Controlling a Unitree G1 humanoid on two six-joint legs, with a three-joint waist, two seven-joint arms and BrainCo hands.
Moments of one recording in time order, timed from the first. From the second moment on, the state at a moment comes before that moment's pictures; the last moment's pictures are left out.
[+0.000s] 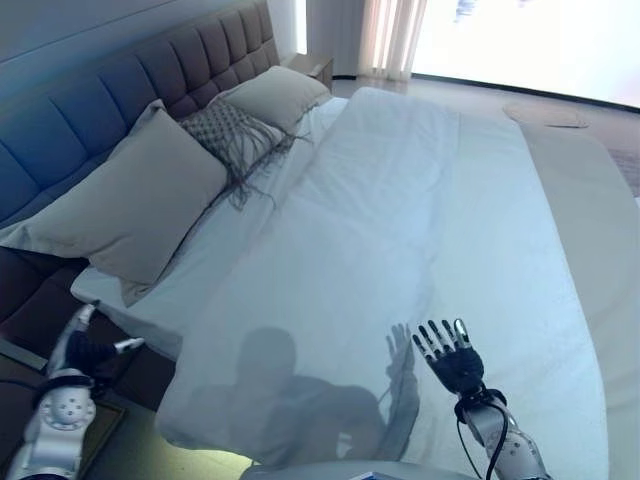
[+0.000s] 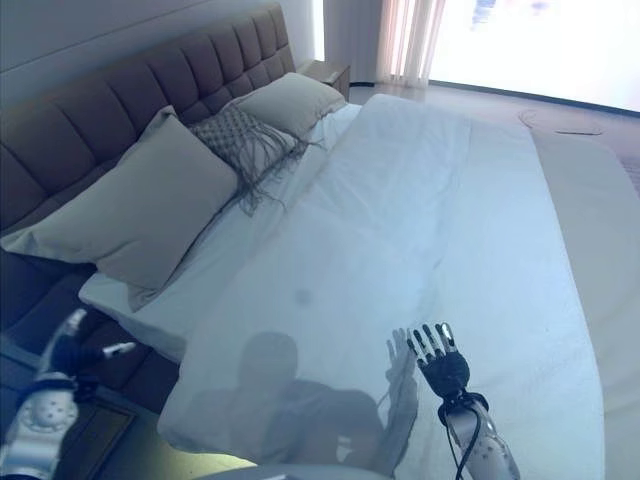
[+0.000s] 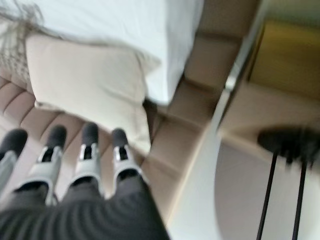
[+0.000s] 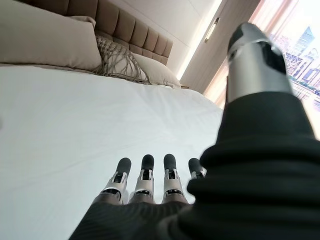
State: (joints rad) left arm 0.19 0.59 0.10 0.47 0.08 -0.16 0.15; right arm 0.22 -0.24 -0.04 0.26 1.27 0.17 0.08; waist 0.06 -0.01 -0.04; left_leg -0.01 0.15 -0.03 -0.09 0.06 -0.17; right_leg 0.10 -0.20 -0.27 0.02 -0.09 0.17
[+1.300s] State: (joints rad) left arm 0.04 0.41 -0.17 0.46 -0.53 -0.10 -0.18; right arm 0.30 -0.25 0.04 0.23 1.33 0.01 0.10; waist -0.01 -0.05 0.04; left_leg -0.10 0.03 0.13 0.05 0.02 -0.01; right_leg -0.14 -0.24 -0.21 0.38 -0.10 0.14
